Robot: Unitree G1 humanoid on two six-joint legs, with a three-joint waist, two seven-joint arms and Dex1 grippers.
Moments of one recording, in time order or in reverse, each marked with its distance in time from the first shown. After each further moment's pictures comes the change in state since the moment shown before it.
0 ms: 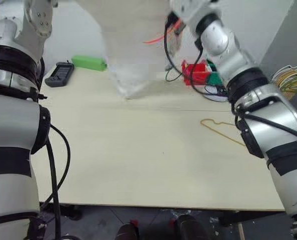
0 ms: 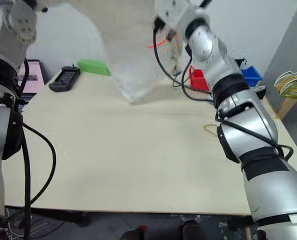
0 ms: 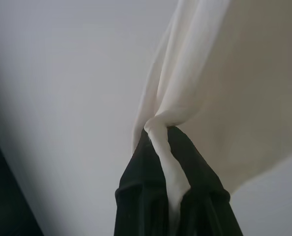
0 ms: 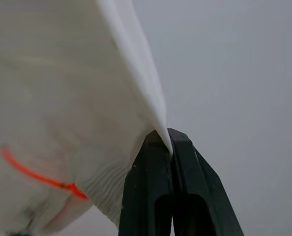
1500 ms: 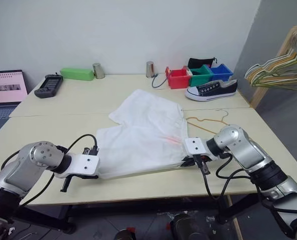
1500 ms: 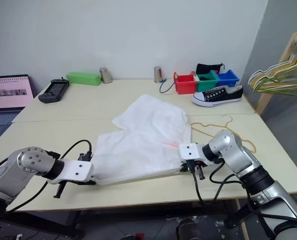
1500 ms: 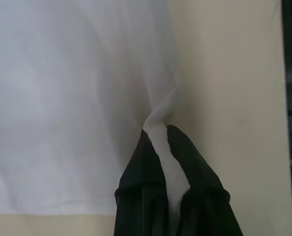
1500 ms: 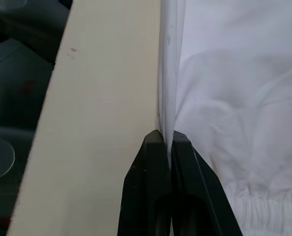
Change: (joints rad) left arm 1.377 0.358 0.290 -1.204 -0.632 0.227 -1.400; right arm 0.913 -0.336 0.060 -1.233 0.211 0.657 1.368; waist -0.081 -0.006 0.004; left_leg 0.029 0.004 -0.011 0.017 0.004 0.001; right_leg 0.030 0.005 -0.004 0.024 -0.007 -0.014
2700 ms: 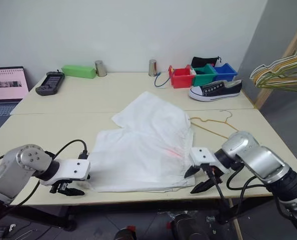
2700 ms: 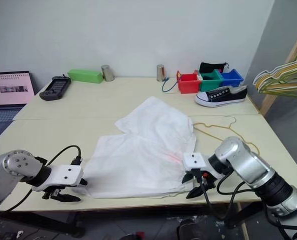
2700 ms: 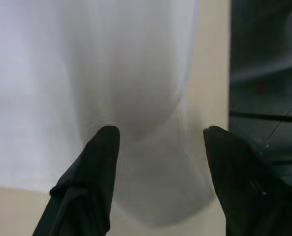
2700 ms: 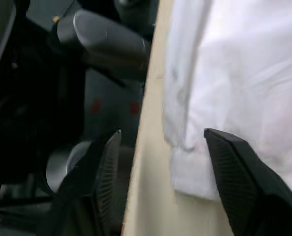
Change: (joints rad) left arm 0.083 0.099 0.117 -0.157 -0.164 0.157 -0.126; right arm 0.009 -0.180 -0.006 -0.271 0.277 0.348 0.072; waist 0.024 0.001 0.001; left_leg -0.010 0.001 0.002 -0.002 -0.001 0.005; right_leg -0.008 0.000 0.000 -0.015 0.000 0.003
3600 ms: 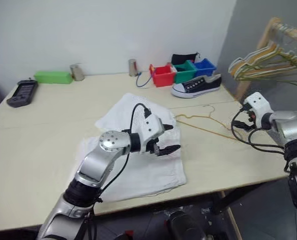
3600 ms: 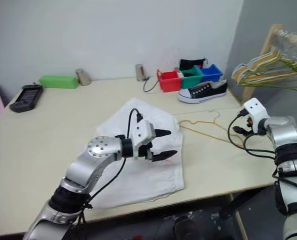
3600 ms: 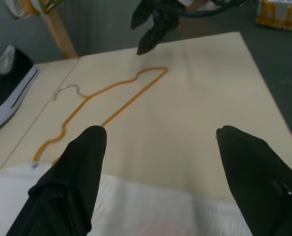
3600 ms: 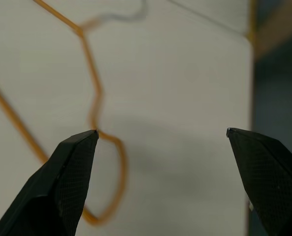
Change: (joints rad) left arm -0.341 -0.856 -0.189 -0.165 -0.071 0.392 0.655; right arm -0.325 0.026 -0.299 1.292 -0.253 -0.345 -0.766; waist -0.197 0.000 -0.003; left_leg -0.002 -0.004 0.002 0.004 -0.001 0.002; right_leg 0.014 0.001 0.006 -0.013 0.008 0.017
